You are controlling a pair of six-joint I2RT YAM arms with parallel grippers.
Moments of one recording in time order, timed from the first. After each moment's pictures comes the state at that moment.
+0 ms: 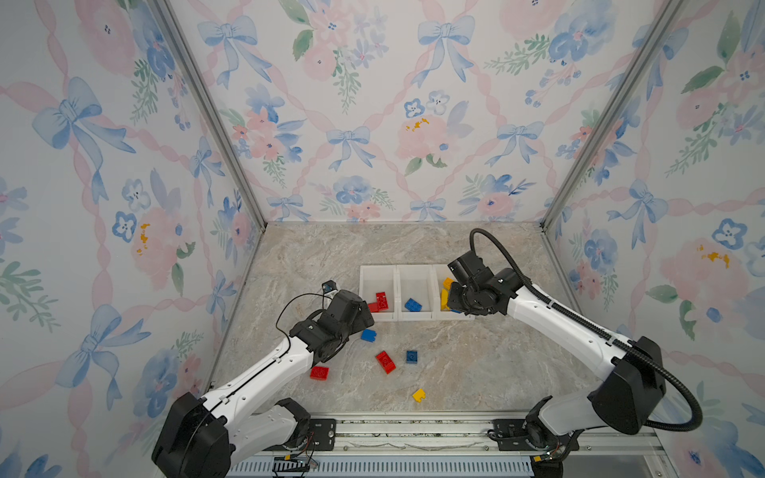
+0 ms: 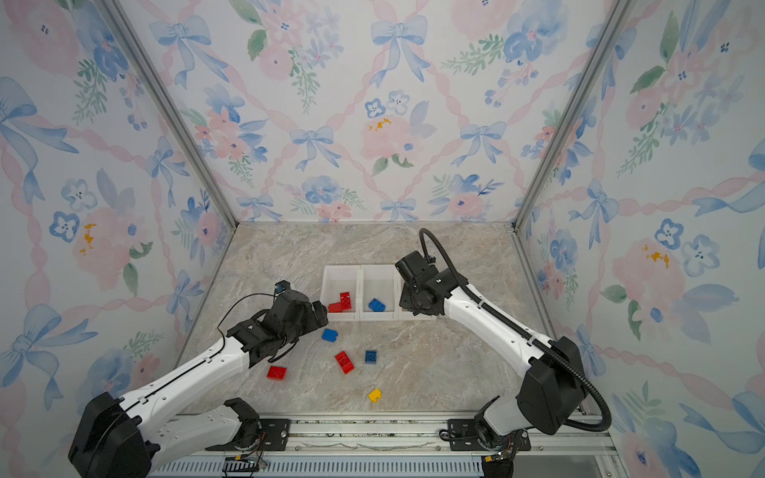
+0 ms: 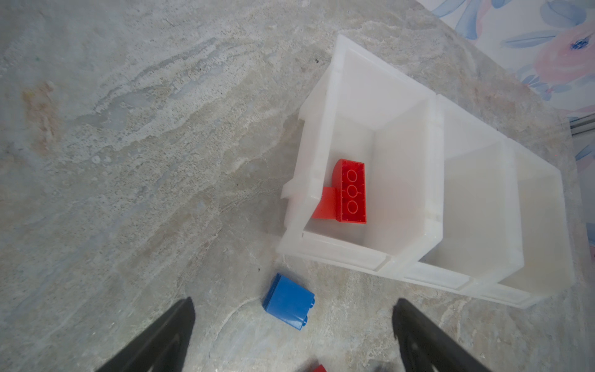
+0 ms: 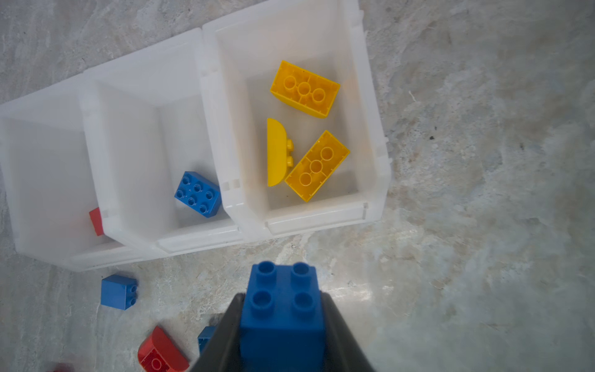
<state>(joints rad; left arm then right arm) -0.60 1.08 0.68 -0.46 -0.28 -0.86 0.68 1.51 1.29 -0.91 0.22 0.78</state>
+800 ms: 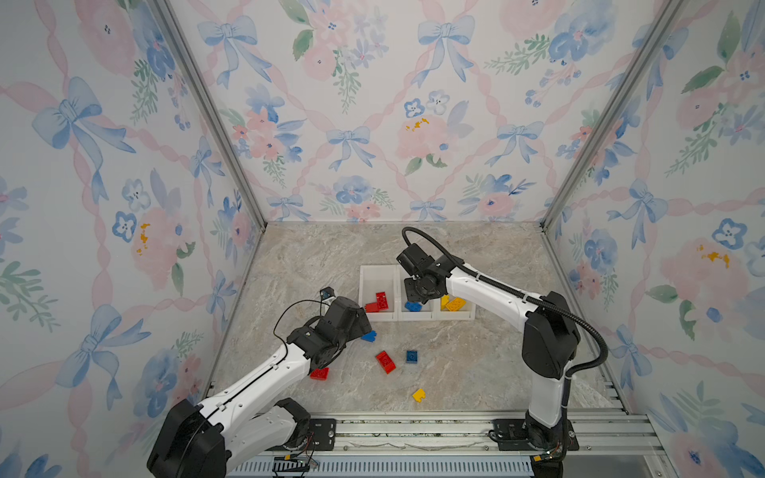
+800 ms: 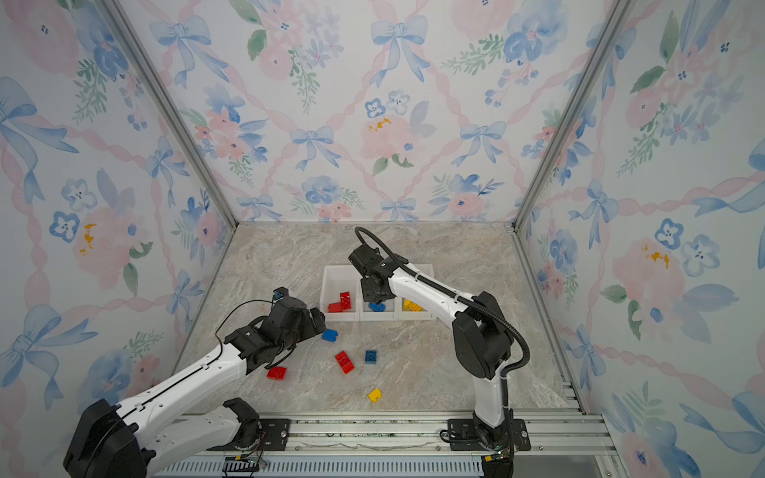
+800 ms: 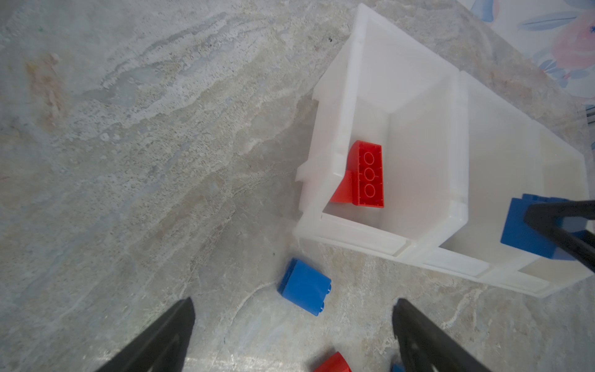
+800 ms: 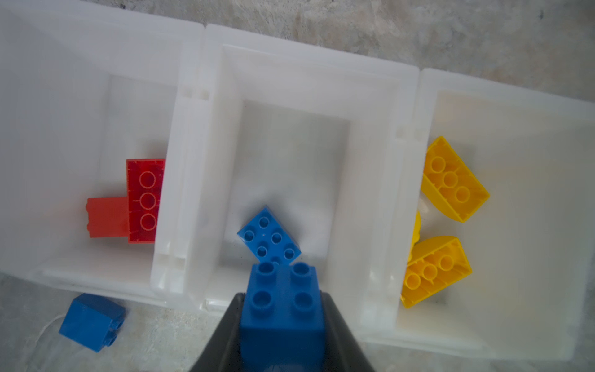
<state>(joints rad) -0.60 1.04 0.62 -0.46 -0.26 -0.87 0.77 1.97 1.67 -0.89 0.26 0.49</state>
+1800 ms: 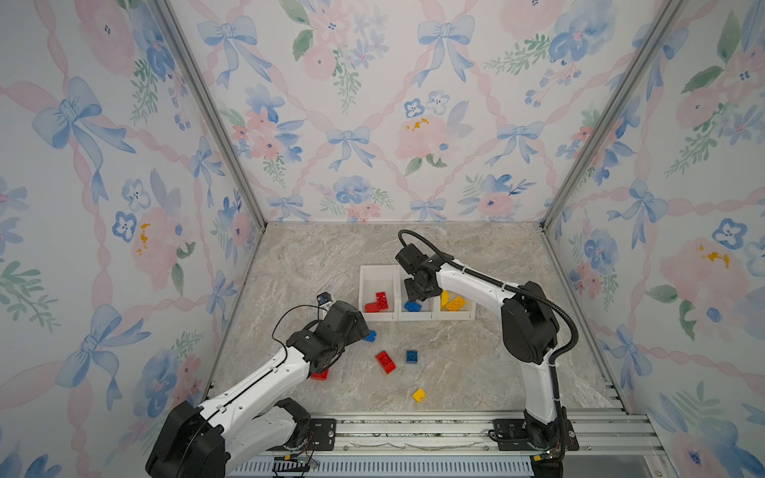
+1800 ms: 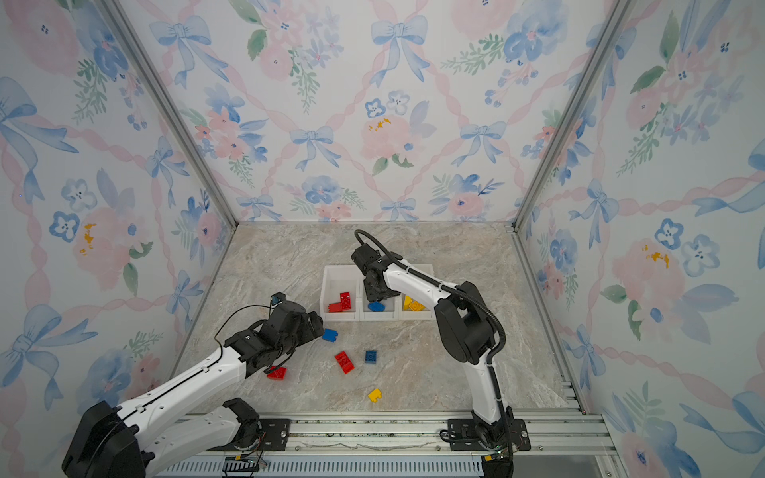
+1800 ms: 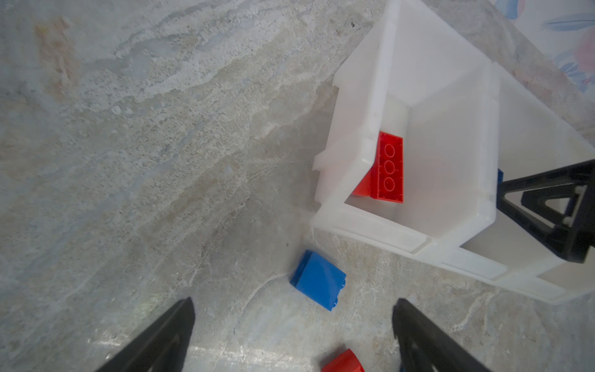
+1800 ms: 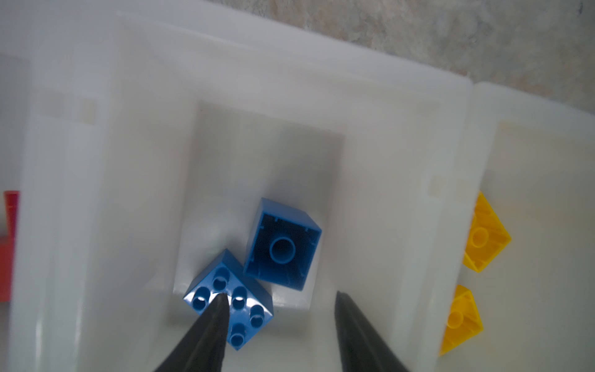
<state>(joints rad) -0.59 1.02 0.58 -0.46 -0.26 -0.92 0.71 2.09 1.72 -0.89 0.27 0.43</state>
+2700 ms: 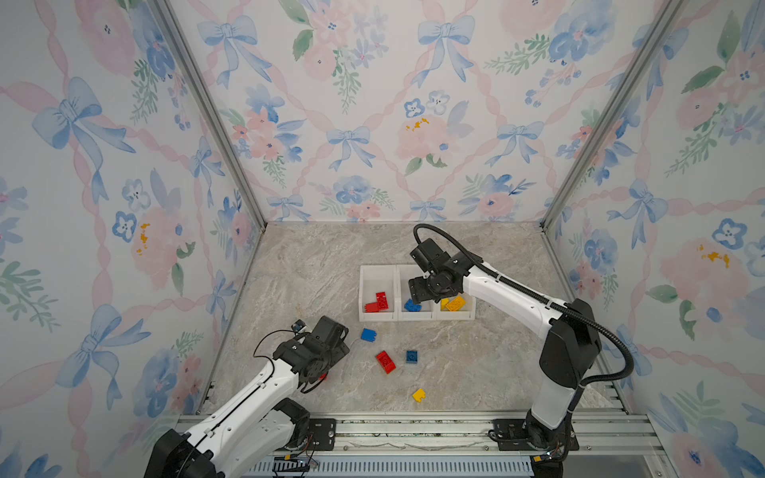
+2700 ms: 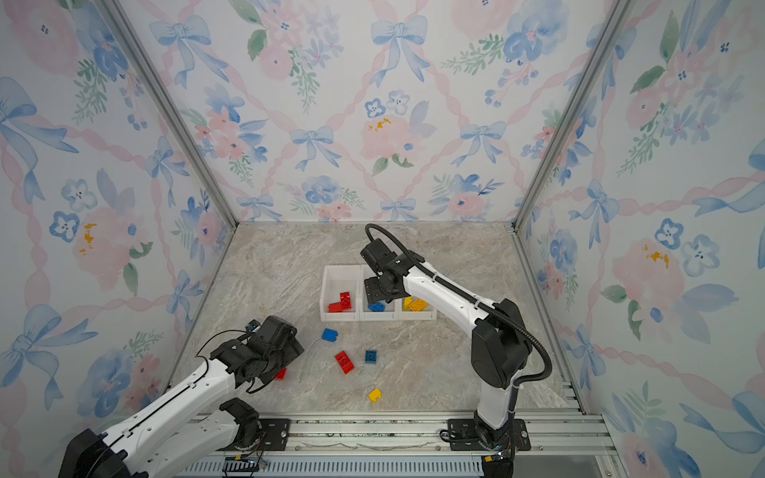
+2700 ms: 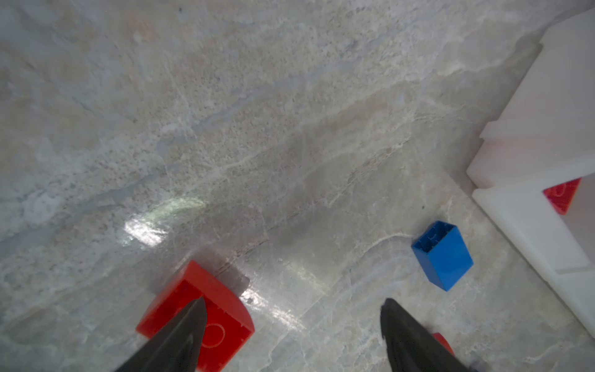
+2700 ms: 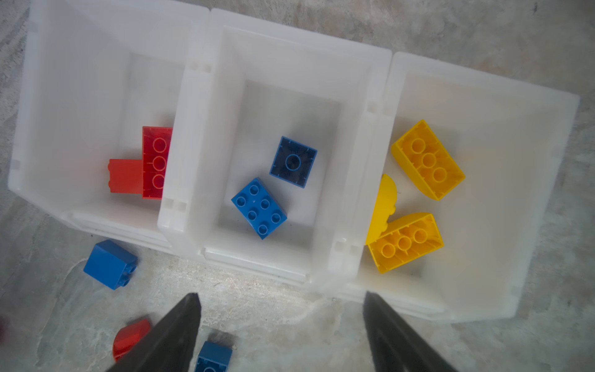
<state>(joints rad) -0.51 0.90 0.49 -0.81 -0.19 -1.20 0.74 1.82 1.59 -0.95 0.16 0.44</state>
